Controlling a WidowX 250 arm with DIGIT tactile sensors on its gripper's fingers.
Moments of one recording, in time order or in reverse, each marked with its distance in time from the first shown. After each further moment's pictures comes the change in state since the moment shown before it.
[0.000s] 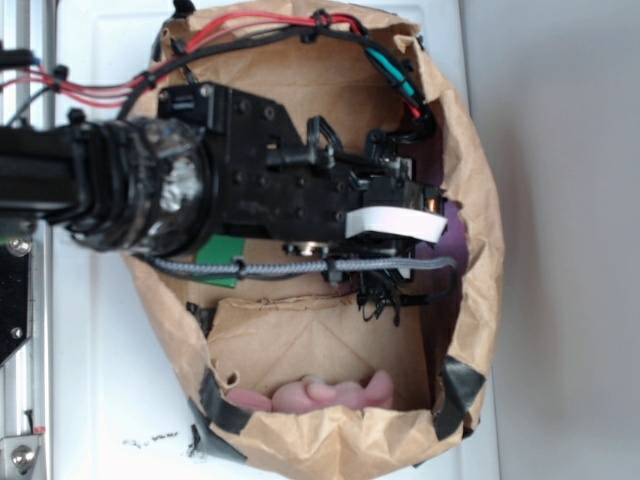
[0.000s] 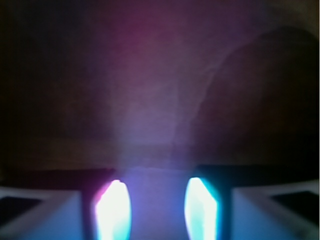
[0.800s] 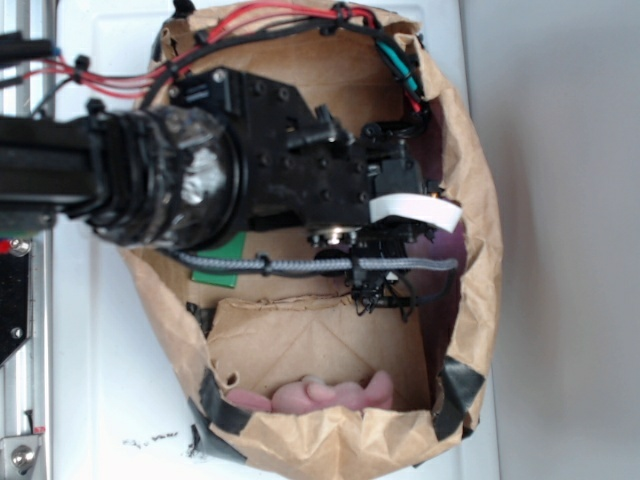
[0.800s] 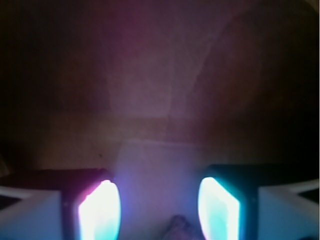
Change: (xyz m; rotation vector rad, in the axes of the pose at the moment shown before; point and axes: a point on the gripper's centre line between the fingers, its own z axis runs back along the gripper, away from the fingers) arm 0.009 0.010 0.006 -0.008 0.050 0.006
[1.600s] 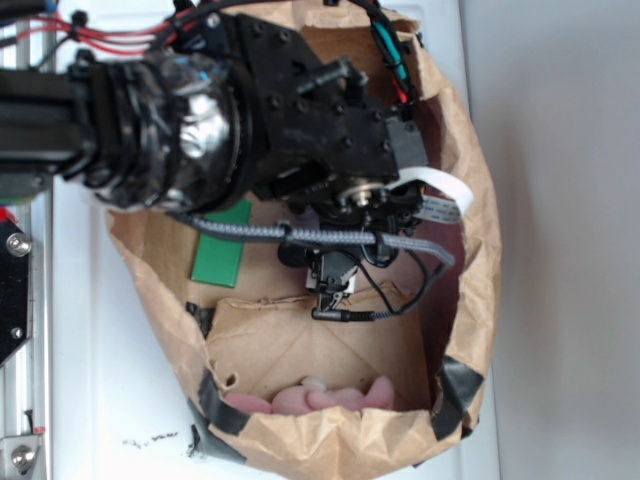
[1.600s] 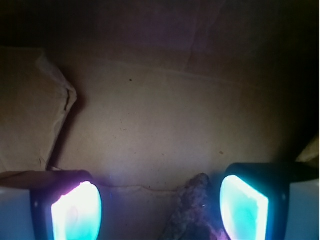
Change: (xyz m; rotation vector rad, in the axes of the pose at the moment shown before) arm -0.008 0.009 0.020 -0.102 0.113 -0.023
